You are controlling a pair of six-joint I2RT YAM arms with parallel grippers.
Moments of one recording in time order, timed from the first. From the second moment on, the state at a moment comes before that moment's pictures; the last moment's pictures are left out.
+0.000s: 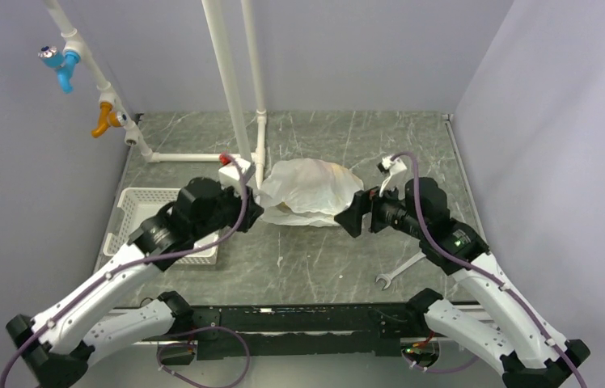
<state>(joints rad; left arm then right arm) -0.75 0.94 1.00 -0.52 -0.02 -0.24 0.58 0.76 0.85 -0.52 -0.24 0.34</state>
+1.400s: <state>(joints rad) -0.75 0.64 0.71 -0.33 -0.03 -0.41 1.04 1.49 1.07 -0.32 0.68 0.00</state>
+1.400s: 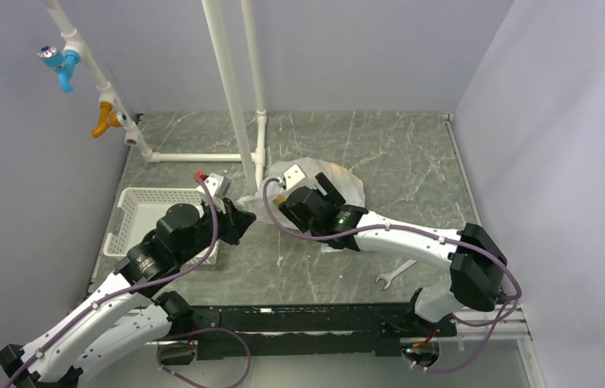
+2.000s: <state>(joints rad) -0.75 0.58 0.67 -0.40 -0.04 -0.43 0.97 1.33 1.00 -0.30 0.66 0.07</state>
